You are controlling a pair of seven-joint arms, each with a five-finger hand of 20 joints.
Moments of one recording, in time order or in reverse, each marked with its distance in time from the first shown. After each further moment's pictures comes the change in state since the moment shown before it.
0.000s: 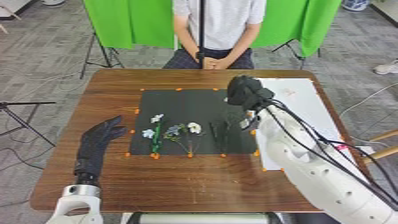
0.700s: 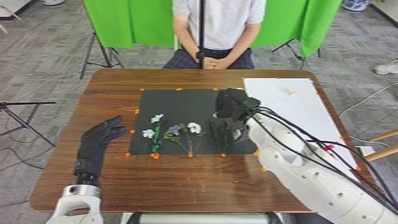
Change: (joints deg) left arm 0.0 0.0 0.0 0.0 0.0 0.0 0.0; right arm 1.6 -0.2 -4.7 1.0 -1.0 -4.6 -1.4
